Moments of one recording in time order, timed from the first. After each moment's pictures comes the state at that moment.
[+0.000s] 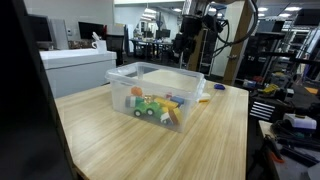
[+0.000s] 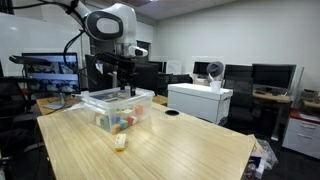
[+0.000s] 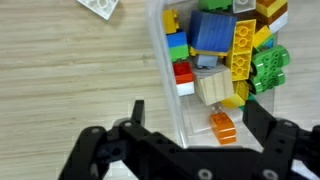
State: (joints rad) arm -0.12 -0.04 -0.15 -2.23 0.14 2.27 -0.17
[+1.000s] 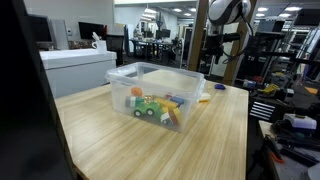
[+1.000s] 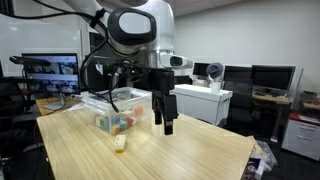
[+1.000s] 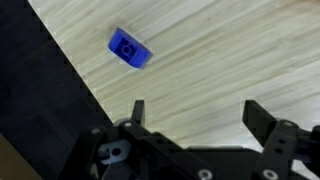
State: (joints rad) arm -0.32 0.18 -0.39 -2.08 -0.15 2.29 0.05
